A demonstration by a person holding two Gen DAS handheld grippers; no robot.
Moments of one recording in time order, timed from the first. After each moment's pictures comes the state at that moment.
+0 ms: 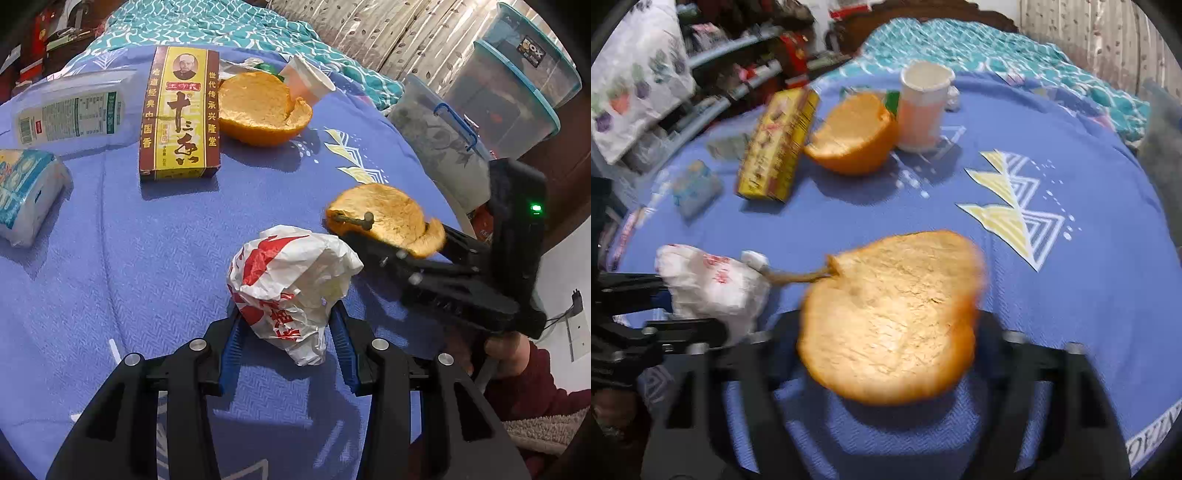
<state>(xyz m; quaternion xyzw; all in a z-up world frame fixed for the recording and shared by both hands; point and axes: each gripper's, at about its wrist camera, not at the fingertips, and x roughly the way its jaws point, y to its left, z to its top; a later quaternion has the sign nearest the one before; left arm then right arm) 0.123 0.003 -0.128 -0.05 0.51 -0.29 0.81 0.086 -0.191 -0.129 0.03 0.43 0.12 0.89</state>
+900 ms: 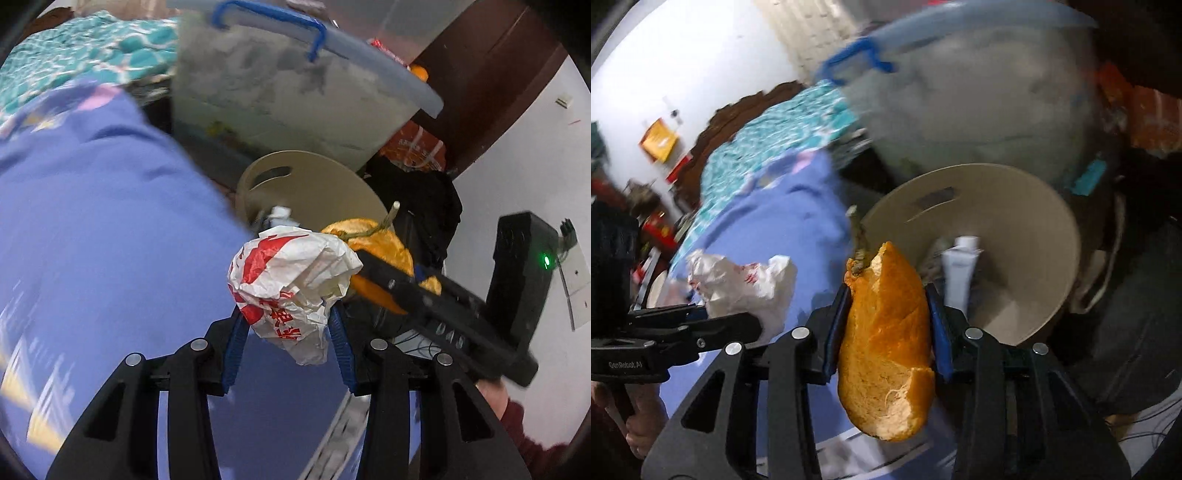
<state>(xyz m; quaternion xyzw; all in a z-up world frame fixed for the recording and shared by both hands) 0.172 -0.425 -0.113 0.12 0.51 -0.51 0.68 0.012 -0.541 -0.127 0.28 0.32 -0.19 0.88</state>
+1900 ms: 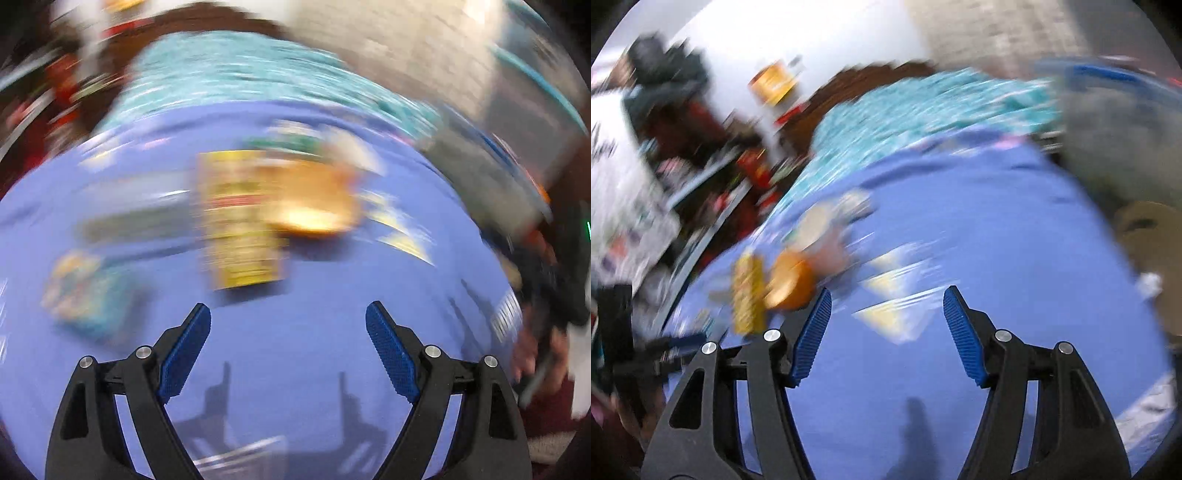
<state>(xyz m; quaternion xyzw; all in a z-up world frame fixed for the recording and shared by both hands) 0.160 0.033 -0.076 -0.02 0.46 -0.18 0.87 0.104 -0.263 -0.077 0.17 0.34 0.08 0.92</state>
